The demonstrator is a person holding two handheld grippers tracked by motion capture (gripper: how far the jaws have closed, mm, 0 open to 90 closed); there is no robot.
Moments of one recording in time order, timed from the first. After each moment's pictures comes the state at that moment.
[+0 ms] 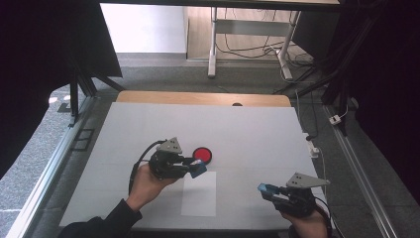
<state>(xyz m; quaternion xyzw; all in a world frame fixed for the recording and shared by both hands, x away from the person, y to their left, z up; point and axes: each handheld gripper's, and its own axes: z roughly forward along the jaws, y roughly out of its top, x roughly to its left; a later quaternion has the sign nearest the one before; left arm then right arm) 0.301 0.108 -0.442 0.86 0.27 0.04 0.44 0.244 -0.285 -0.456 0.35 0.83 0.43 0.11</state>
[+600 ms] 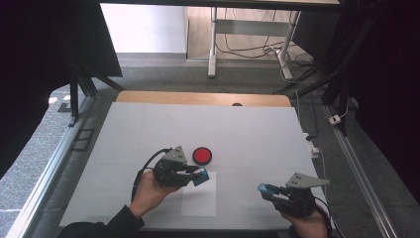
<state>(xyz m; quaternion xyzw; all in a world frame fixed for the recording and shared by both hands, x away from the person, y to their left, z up) 0.292 0.096 -0.459 0.87 0.26 0.03 0.43 0.244 -0.284 -0.456 0.35 0.83 0.42 0.12</state>
